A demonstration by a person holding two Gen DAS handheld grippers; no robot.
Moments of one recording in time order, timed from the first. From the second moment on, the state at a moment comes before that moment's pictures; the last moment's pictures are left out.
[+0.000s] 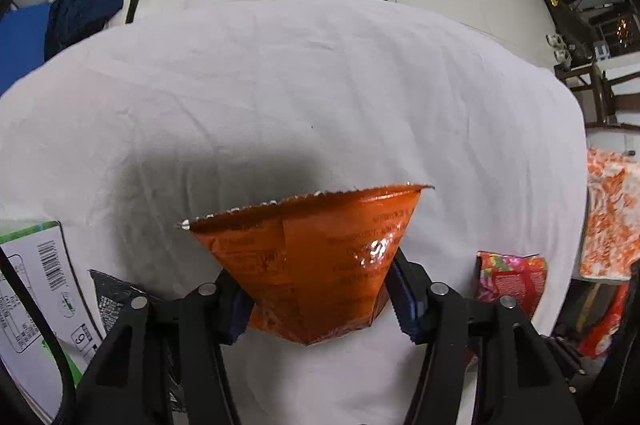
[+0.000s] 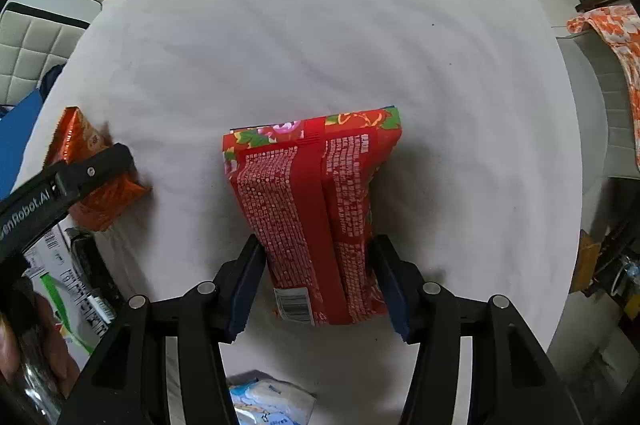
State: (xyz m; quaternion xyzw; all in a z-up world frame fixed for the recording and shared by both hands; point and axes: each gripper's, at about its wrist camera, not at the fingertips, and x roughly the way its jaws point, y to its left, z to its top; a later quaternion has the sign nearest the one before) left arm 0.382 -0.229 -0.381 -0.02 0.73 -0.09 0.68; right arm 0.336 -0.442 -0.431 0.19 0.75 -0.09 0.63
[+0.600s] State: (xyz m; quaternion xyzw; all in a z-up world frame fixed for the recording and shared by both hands) left arm 0.319 -0.217 -0.352 0.01 0.69 -0.10 0.72; right arm 0.306 -0.391 -0.404 0.16 0.73 -0.09 0.66
